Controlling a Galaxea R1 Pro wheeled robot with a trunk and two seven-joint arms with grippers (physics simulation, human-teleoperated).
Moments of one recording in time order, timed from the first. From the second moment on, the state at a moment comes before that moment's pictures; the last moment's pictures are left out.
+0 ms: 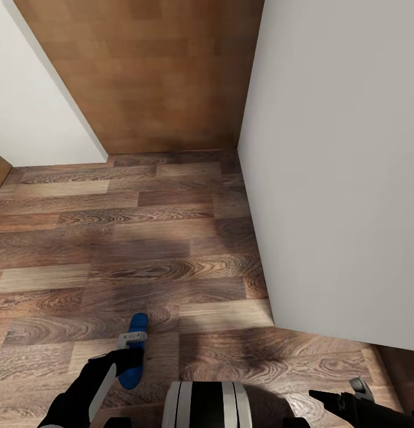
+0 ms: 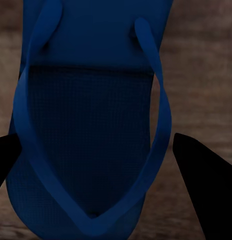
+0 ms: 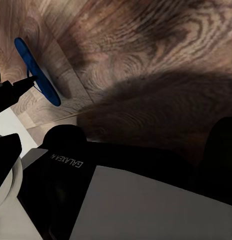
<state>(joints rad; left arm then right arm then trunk) -0.42 0.05 0.02 -0.79 0.13 0.45 -0.07 0.00 -0.38 -0.27 -1.23 -0.44 0.96 0.96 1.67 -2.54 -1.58</state>
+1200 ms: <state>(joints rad) -0.42 0.05 0.02 -0.79 0.13 0.45 -0.07 0.00 -0.38 -0.27 -1.23 -0.44 0.96 0.96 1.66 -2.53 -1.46</state>
